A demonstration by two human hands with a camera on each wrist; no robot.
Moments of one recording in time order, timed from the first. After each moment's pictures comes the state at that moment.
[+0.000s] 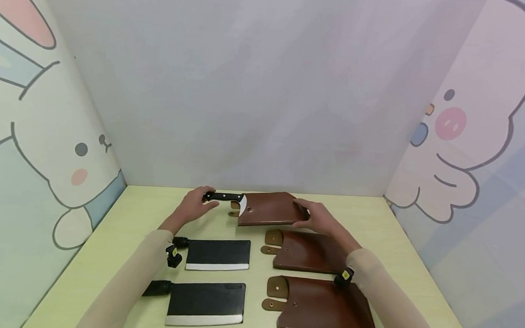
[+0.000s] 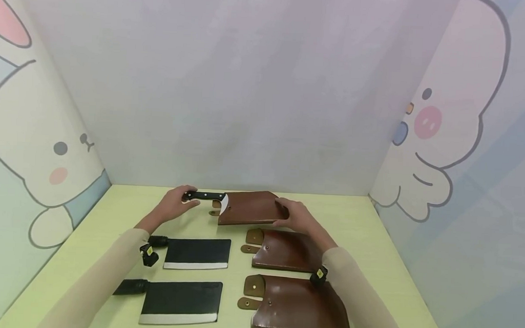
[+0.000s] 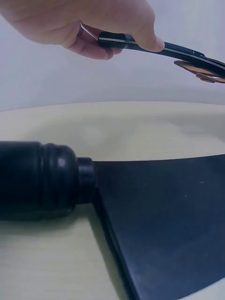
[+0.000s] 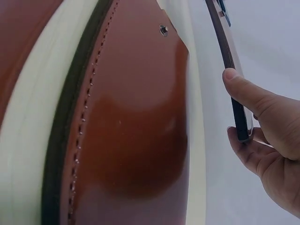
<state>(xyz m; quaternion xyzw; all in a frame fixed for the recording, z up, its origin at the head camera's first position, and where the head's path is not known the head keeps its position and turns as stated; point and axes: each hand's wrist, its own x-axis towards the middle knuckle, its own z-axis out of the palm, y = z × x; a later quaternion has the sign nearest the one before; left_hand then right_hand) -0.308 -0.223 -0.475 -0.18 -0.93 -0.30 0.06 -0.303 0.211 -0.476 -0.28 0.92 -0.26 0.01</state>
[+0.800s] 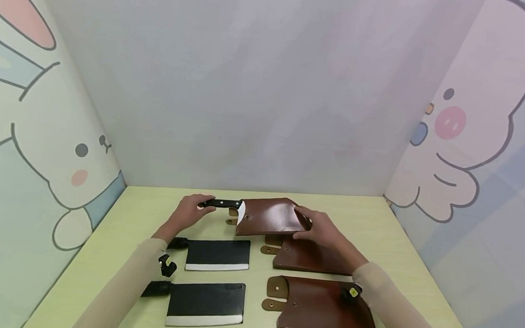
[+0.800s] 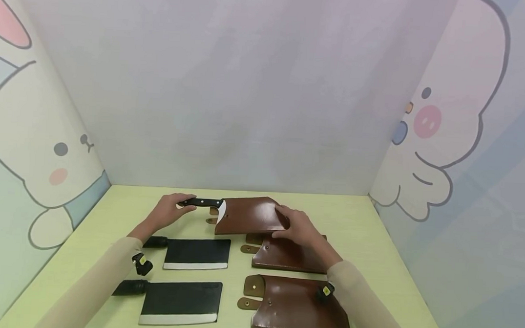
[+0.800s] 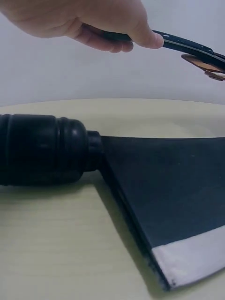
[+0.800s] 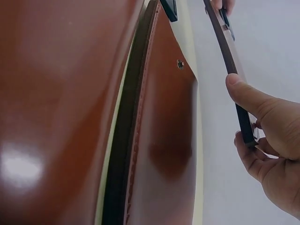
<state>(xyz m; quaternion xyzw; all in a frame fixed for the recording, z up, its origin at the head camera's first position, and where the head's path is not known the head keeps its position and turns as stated) -0.290 -0.230 -0.480 -0.20 -0.93 -0.30 0.10 -0.269 0.211 -0.480 -0.28 0.92 -0.28 -0.04</state>
